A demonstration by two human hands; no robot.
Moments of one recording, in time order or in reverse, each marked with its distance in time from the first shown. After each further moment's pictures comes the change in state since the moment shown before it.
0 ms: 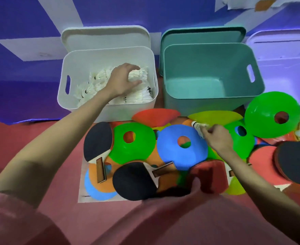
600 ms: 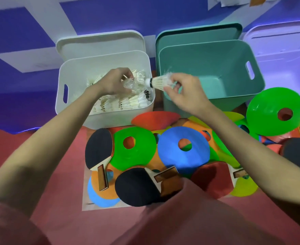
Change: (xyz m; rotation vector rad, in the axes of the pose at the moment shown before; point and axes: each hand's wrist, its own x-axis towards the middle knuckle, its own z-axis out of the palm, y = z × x) left_hand 0.017 -0.008 -0.023 -0.010 -0.227 -0.013; right_hand 0.003 -0.163 -0.086 0.332 0.133 -0.816
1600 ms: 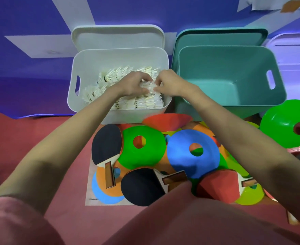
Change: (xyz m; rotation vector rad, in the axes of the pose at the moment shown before) left_hand 0.000 -0.006 0.016 -0.032 -0.056 -0.009; right_hand 0.092 -0.002 0.084 -0.290 -0.549 0.071
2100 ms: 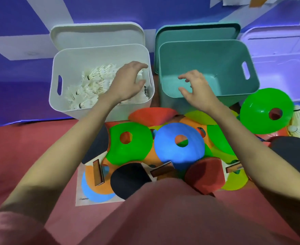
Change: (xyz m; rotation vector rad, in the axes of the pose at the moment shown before) left_hand -0.023 0.060 0.014 0.047 0.281 0.130; right_hand -0.119 0.082 -0.001 0.119 0.408 0.057
